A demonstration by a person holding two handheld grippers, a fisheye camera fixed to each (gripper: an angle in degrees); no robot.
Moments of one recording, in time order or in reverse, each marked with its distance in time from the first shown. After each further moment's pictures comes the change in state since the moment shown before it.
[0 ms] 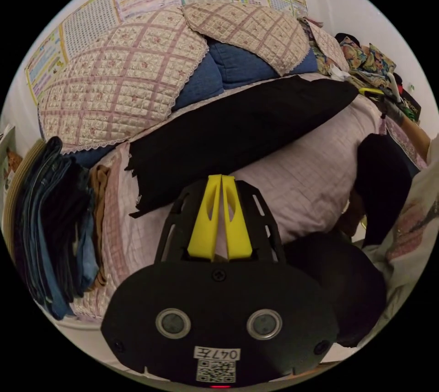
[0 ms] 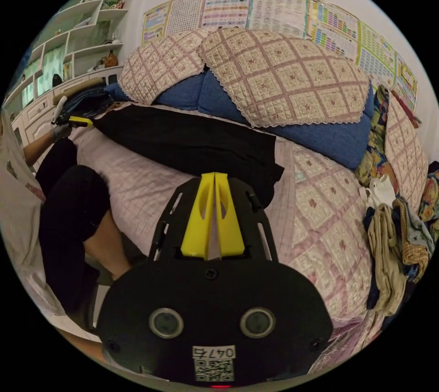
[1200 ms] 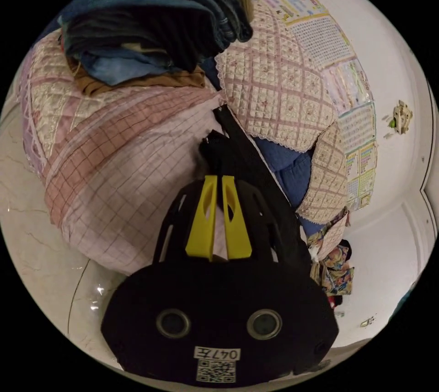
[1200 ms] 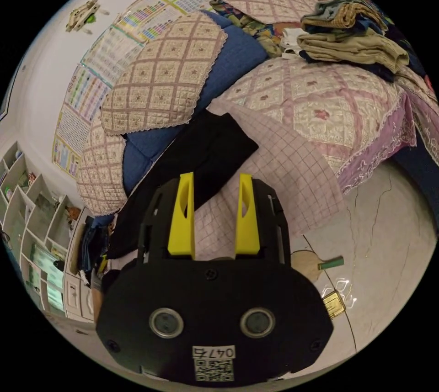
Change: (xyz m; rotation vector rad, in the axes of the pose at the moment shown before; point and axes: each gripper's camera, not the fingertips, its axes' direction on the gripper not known) left arm -0.361 0.328 -0.146 0.293 0.257 -1.198; right arm 0.041 0.326 -0.186 0.077 -0.034 1.029
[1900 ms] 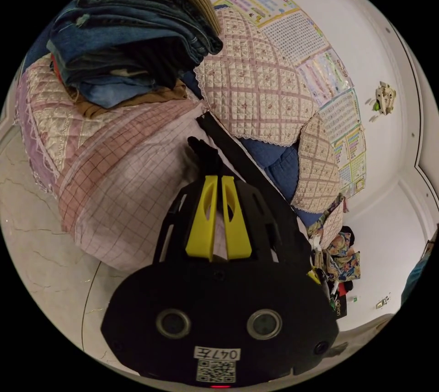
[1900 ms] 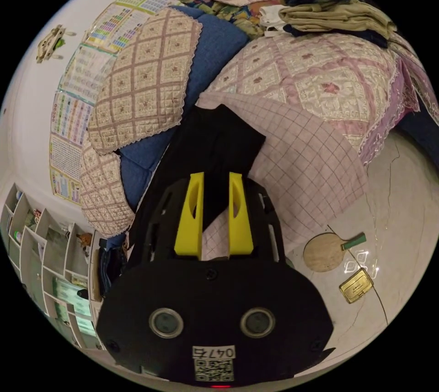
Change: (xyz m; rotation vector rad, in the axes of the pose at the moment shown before) left arm -0.031 -0.053 -0.051 0.027 0.047 0.082; right arm 0.066 0.014 -0.006 -0.040 -0.023 0.192
